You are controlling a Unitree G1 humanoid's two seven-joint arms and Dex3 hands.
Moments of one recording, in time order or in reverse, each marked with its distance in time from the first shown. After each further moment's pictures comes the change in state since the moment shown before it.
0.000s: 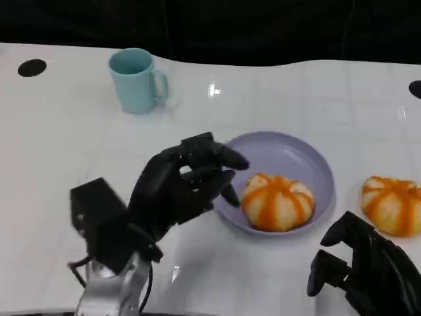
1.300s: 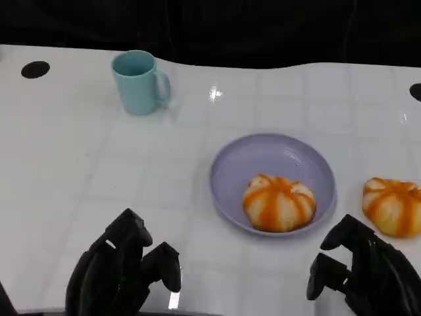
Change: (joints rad) left arm 0.419 -0.003 0.188 -0.292 -0.372 0.361 -0.176; right arm 0.017 0.006 0.003 -0.001 -0.004 -0.016 0.011
